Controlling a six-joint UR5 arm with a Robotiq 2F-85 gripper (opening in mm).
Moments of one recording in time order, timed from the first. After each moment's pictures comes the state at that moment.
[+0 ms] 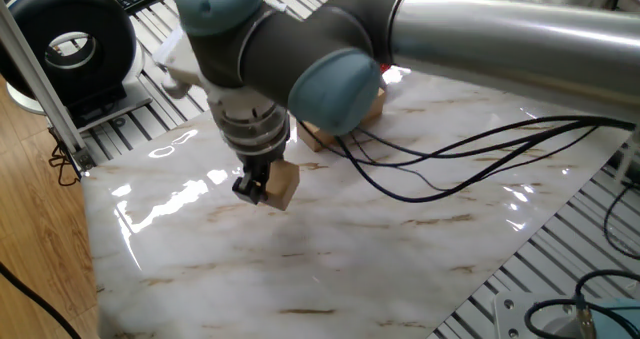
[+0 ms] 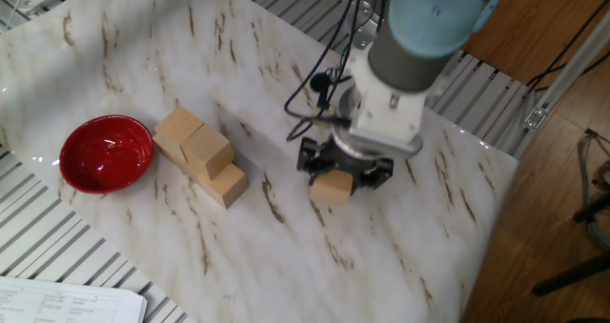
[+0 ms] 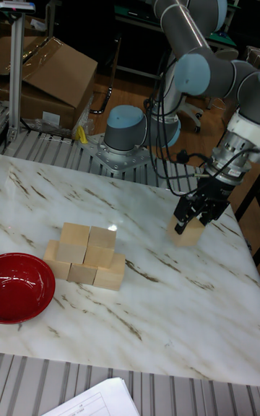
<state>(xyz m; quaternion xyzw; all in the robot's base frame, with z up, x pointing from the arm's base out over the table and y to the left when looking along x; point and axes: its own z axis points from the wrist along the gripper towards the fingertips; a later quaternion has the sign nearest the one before) 0.491 0.178 0.108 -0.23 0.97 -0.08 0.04</state>
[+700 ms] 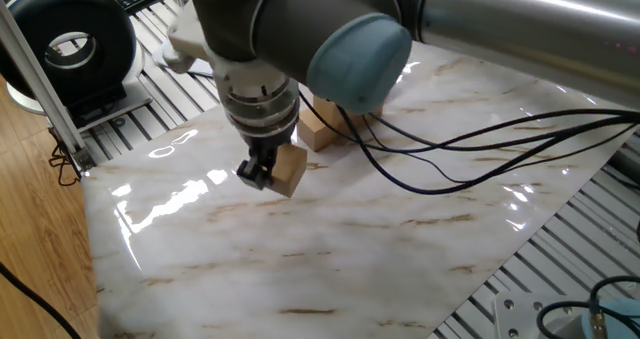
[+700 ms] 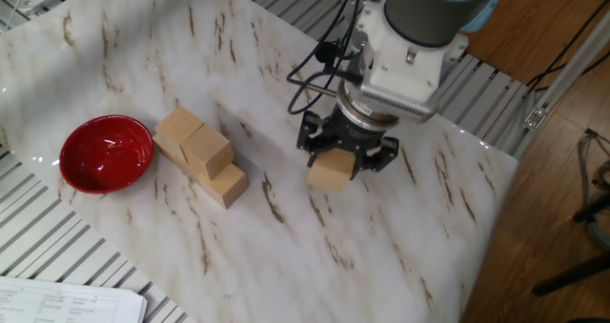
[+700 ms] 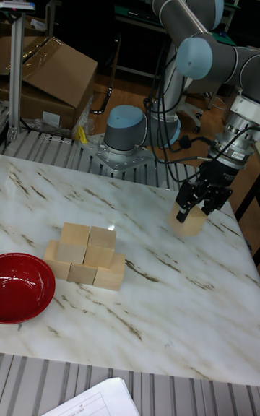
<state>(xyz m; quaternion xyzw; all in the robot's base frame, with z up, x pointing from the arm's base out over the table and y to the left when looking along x) 0.497 0.173 0.140 -0.21 0.97 -0.09 0.08</state>
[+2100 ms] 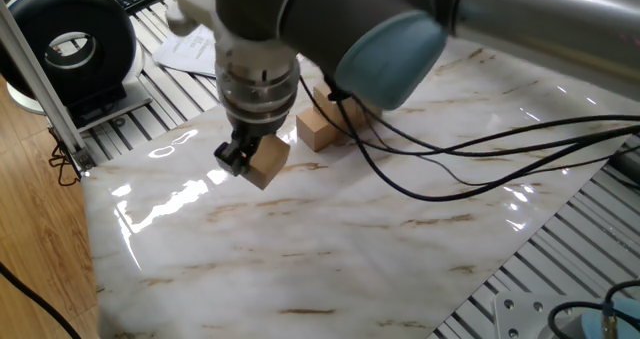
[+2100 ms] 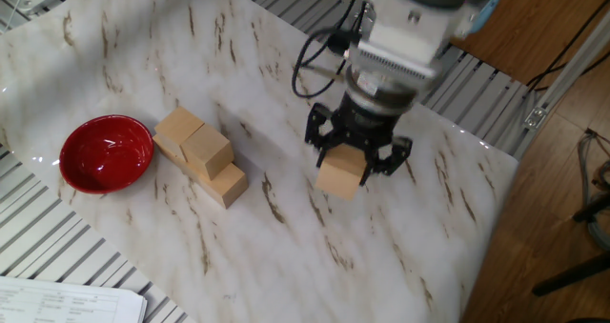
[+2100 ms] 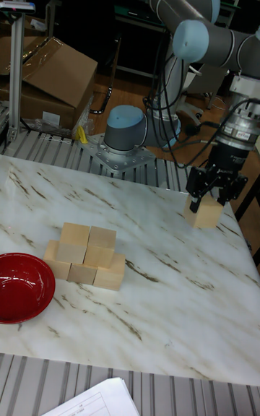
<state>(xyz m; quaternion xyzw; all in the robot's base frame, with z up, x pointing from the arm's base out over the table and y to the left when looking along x) 0.490 0.195 0.183 -0.14 0.98 -0.03 0.12</state>
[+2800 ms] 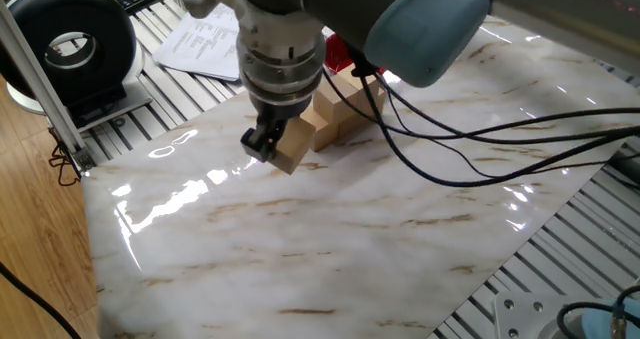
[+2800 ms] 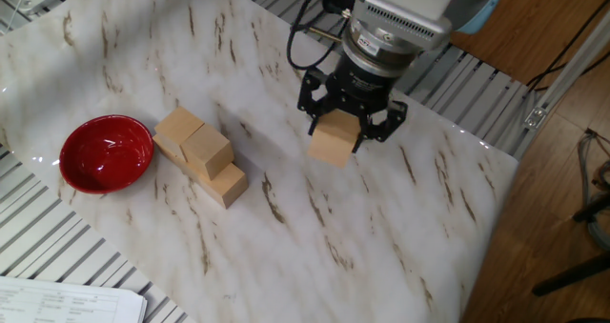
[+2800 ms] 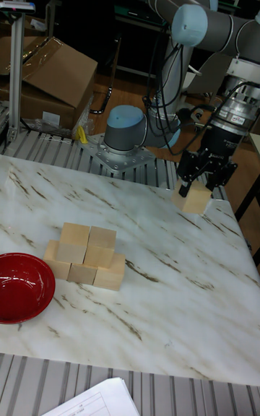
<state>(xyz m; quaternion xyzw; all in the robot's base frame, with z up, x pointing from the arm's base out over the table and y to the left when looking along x) 0.480 0.163 0.200 -0.16 0.98 -0.07 0.11</state>
